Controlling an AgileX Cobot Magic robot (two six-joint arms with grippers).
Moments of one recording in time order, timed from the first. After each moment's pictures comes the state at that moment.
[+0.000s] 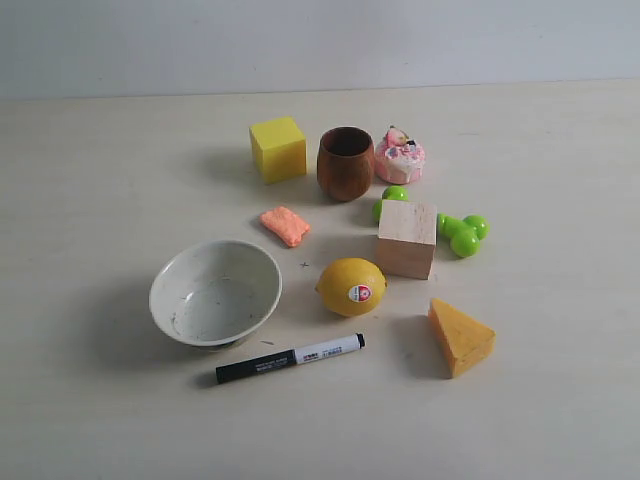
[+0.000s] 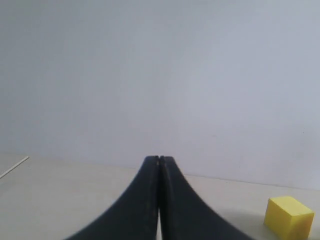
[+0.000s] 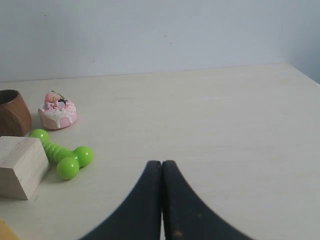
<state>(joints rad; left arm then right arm) 0.03 0.01 0.00 -0.05 -0.06 -0.05 -0.07 0.02 0.00 0.08 0.32 -0.05</state>
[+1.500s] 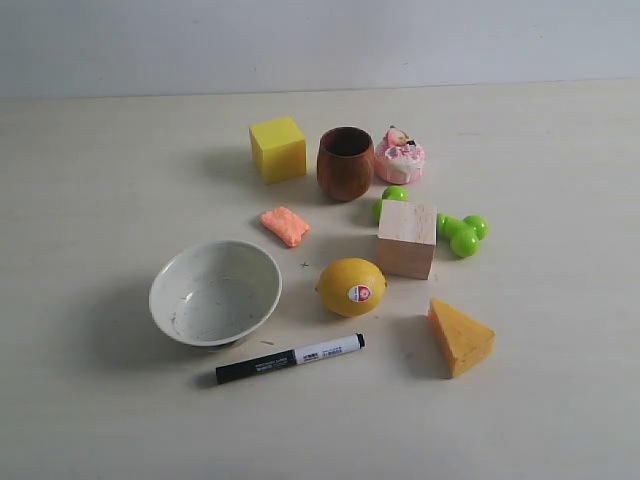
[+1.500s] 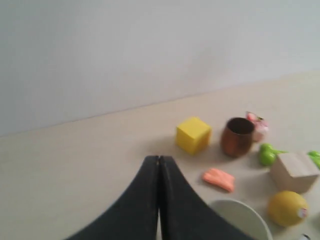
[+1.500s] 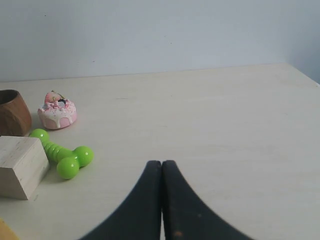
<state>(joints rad) -0.24 0.57 -0.74 -0.20 0.56 0.22 -0.07 0.02 0.00 0.08 0.32 -0.05</state>
